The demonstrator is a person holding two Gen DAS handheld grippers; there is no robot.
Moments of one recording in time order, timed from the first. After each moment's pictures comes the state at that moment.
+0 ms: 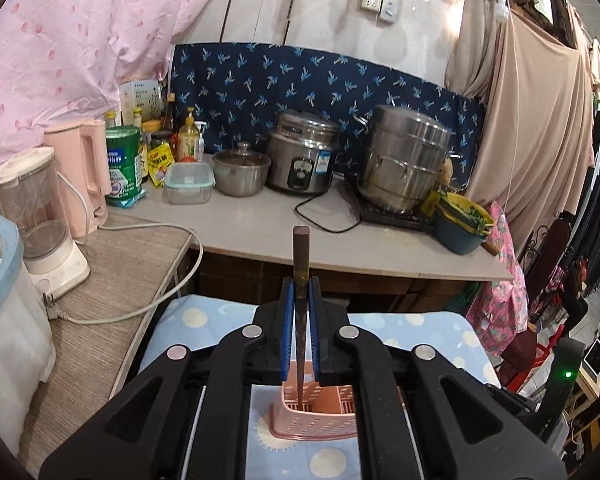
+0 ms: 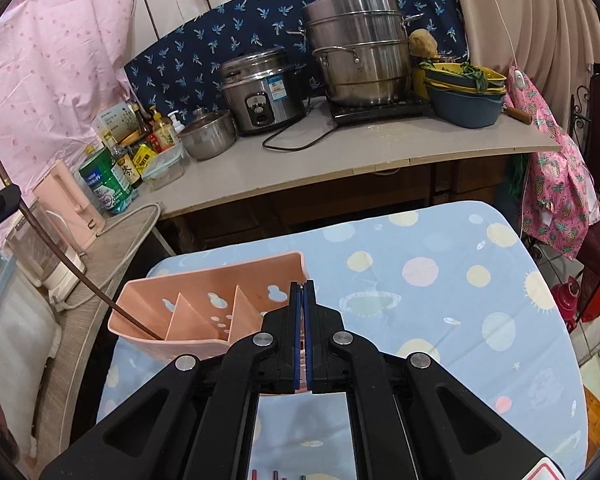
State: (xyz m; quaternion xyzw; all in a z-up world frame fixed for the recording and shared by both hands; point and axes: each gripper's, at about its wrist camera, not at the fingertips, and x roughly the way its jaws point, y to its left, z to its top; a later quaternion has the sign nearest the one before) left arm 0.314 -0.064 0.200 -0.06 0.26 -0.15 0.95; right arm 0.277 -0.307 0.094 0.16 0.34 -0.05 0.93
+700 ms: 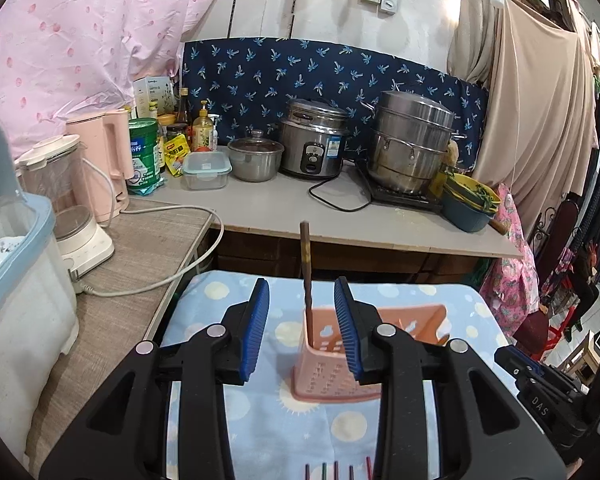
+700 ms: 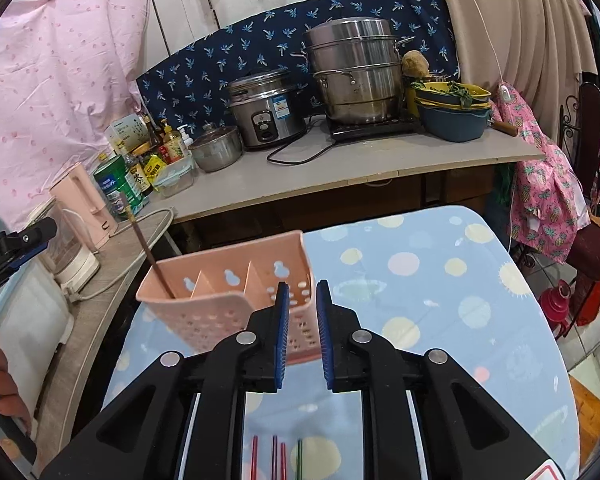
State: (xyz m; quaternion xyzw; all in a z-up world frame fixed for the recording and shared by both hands) left arm 0.263 -0.044 0.181 -0.04 0.27 -0.13 0.95; right arm 0.201 -0.300 0.111 0.16 0.31 -0.04 0.94
